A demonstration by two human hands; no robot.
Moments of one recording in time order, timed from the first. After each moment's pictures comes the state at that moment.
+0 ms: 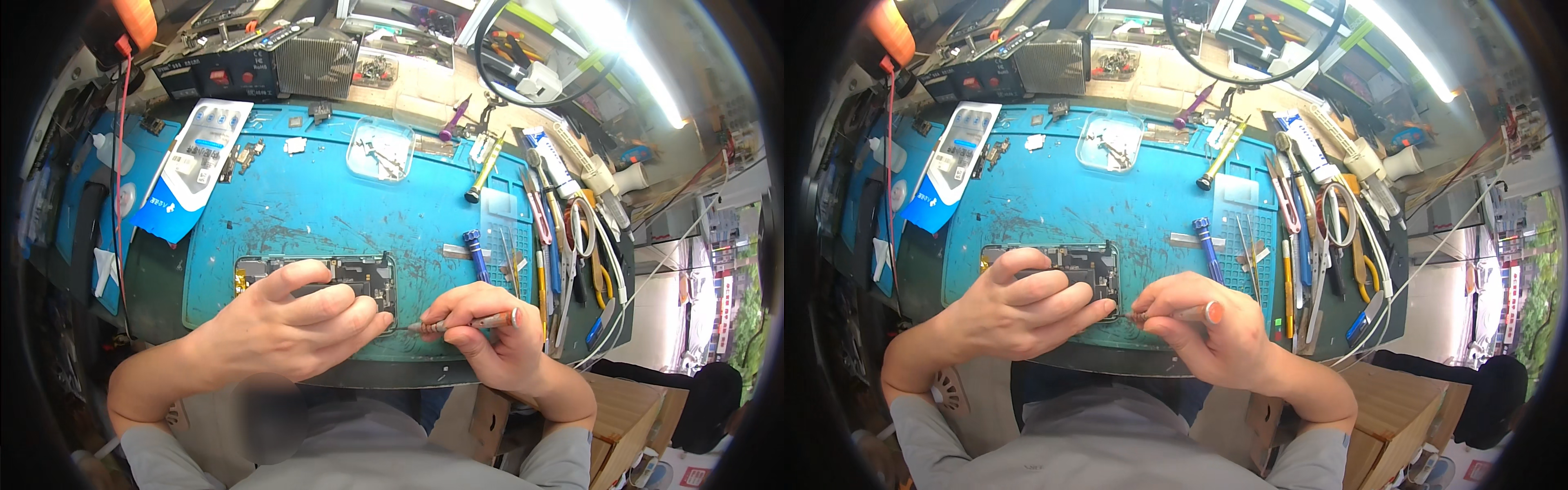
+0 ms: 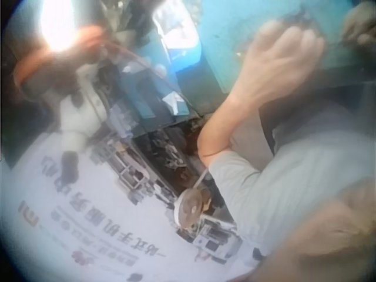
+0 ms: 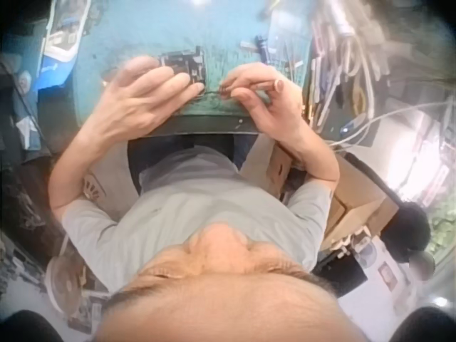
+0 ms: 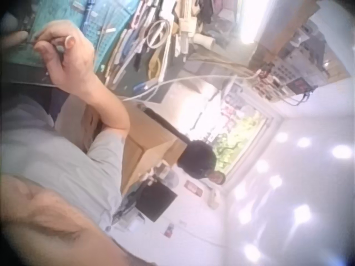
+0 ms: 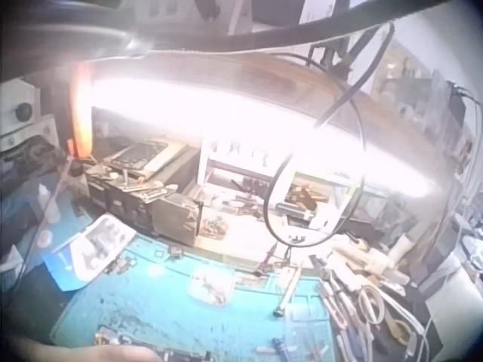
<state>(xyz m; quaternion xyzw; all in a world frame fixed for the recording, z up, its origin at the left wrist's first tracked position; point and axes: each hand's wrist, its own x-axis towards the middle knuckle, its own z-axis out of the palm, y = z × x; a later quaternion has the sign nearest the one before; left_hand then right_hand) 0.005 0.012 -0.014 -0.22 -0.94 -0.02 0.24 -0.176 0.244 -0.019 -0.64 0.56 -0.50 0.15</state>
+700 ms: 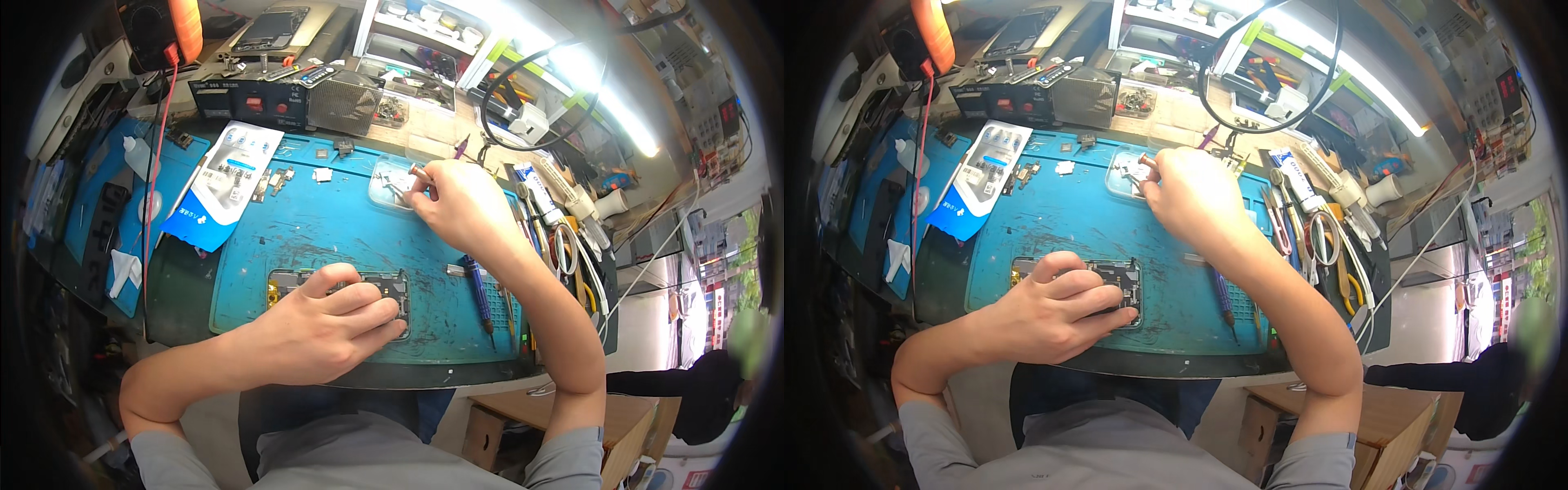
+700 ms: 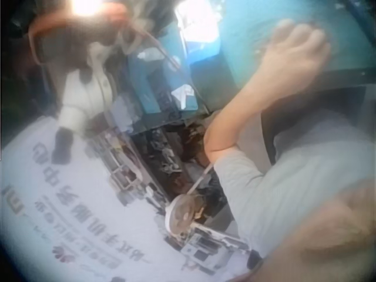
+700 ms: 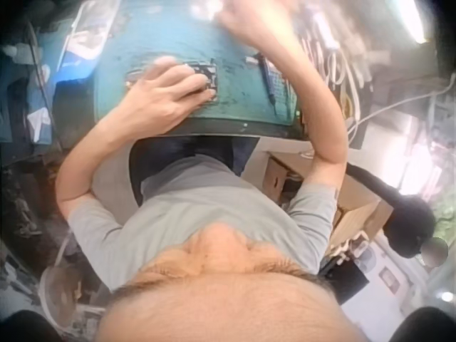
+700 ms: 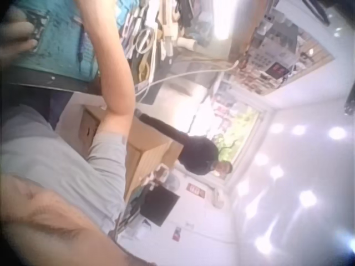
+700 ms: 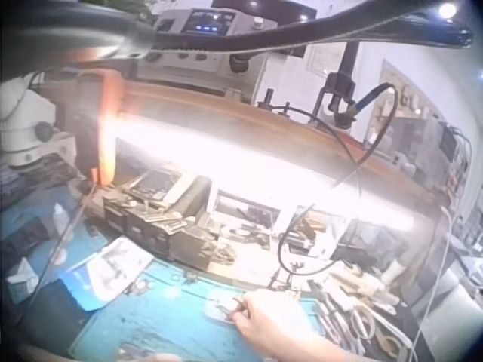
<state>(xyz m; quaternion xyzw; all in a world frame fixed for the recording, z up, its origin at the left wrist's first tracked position) 0.004 0.011 -0.016 -0.20 -0.94 -0.11 0.23 -0.231 0.109 0.030 -0.51 0.85 -0.10 0.04</state>
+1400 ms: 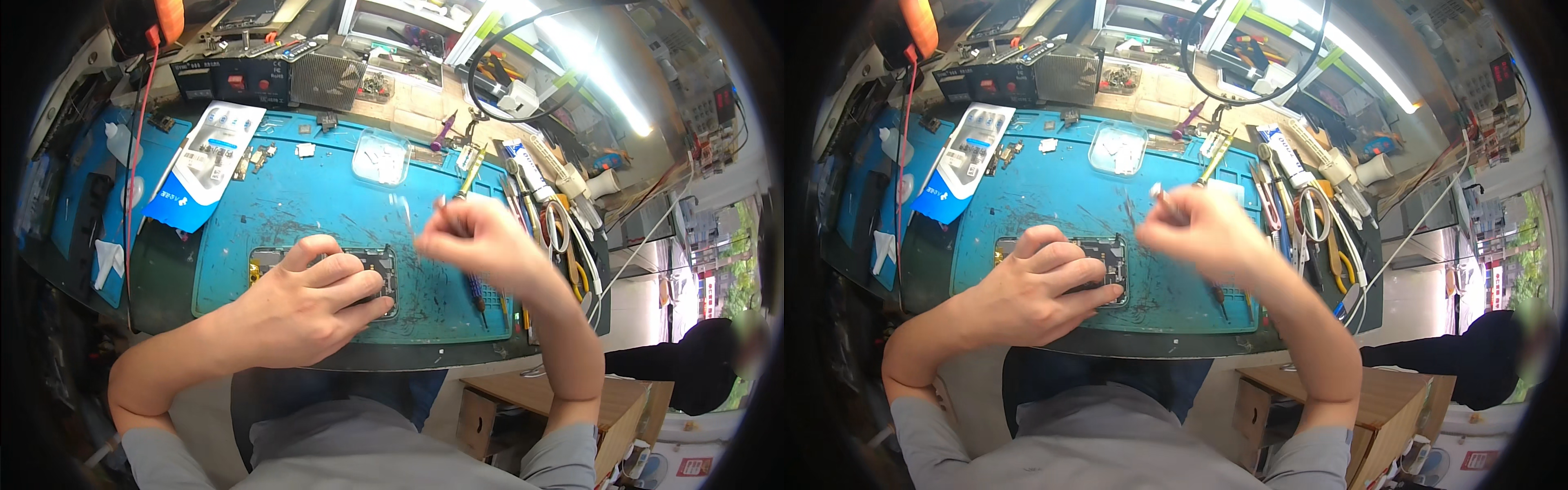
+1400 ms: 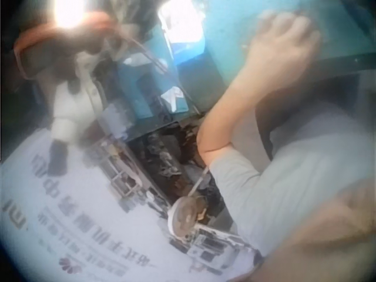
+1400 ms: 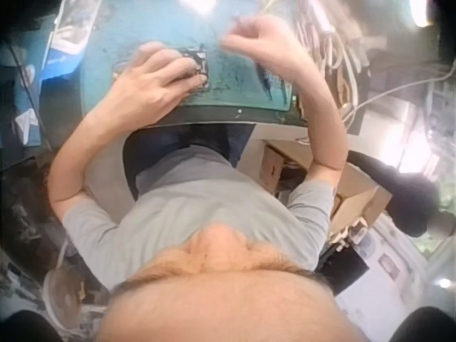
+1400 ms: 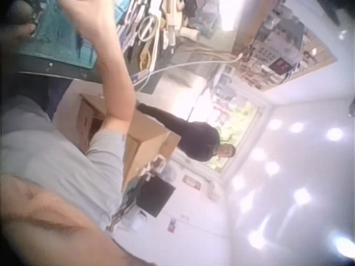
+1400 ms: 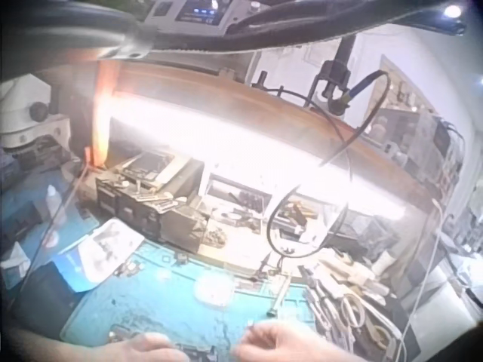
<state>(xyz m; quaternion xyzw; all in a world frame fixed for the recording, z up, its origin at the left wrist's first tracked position) 0.000 0.011 -0.018 -0.21 -0.94 -0.14 0.24 -0.210 0.181 0.048 -0.36 0.78 -0.34 0.38</state>
